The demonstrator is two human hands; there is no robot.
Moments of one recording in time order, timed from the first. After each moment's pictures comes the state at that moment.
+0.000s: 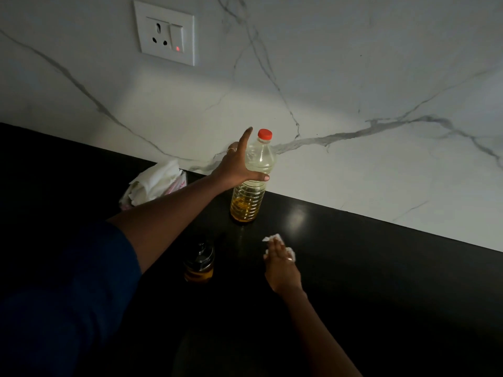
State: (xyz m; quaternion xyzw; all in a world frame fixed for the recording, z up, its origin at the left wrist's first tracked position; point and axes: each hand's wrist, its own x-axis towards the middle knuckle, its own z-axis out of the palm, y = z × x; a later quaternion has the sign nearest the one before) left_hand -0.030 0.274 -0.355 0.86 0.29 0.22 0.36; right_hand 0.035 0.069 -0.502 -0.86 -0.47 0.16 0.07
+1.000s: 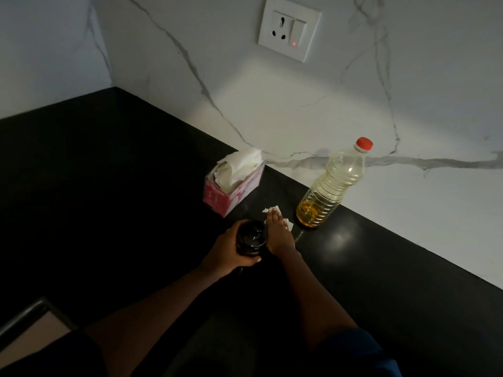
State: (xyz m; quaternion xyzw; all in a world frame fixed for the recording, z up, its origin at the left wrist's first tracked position) left_hand -0.210 0.200 -0.491 0.71 0.44 0.27 0.48; right_hand -0.047 0.212 -0.503 -0.78 -0.60 0.19 0.01
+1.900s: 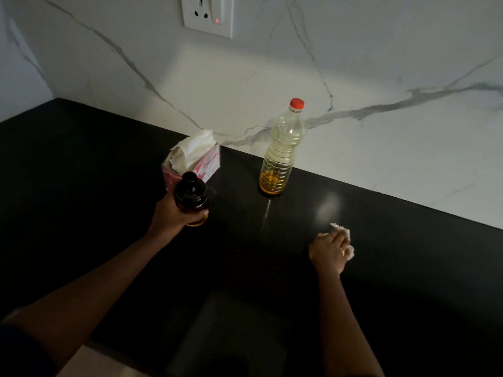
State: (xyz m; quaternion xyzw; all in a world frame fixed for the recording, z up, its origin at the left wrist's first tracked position) left_hand -0.237 0.213 -0.458 0.69 0.47 0.34 0.44; right_hand 0.044 0.041 -0.521 -0.96 -0.22 0.13 0.12
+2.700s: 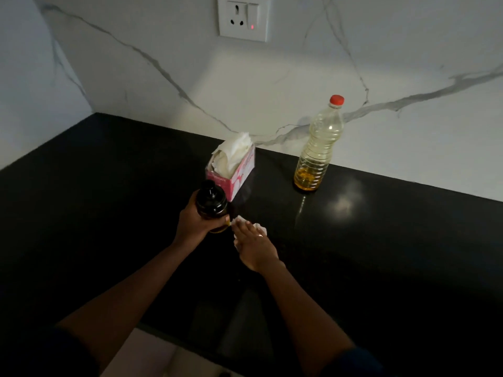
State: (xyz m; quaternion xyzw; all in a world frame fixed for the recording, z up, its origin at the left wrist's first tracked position) left_hand -0.293 0.223 -0.454 0.68 0.50 0.34 0.42; right_hand -0.158 0.143 -0.518 -0.73 -0.65 0.18 0.03
